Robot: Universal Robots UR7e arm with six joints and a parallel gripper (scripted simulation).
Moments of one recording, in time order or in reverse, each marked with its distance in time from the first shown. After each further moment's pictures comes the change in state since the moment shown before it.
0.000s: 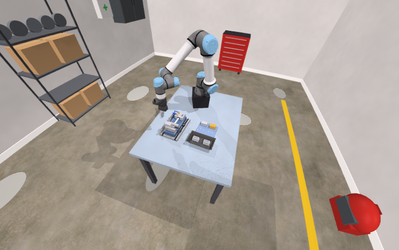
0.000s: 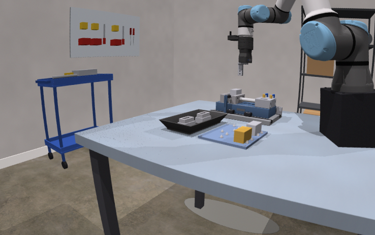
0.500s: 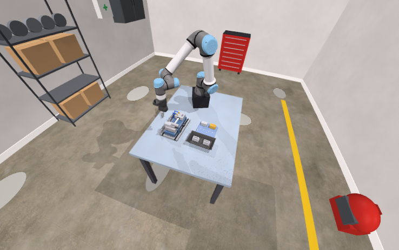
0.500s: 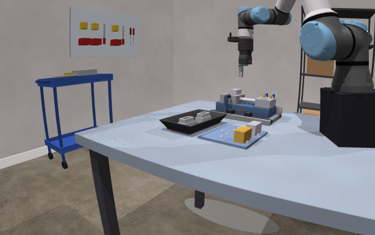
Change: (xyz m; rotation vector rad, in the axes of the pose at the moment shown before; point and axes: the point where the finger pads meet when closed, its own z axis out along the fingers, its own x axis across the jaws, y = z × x) arm 0.000 0.000 0.007 0.000 0.000 0.000
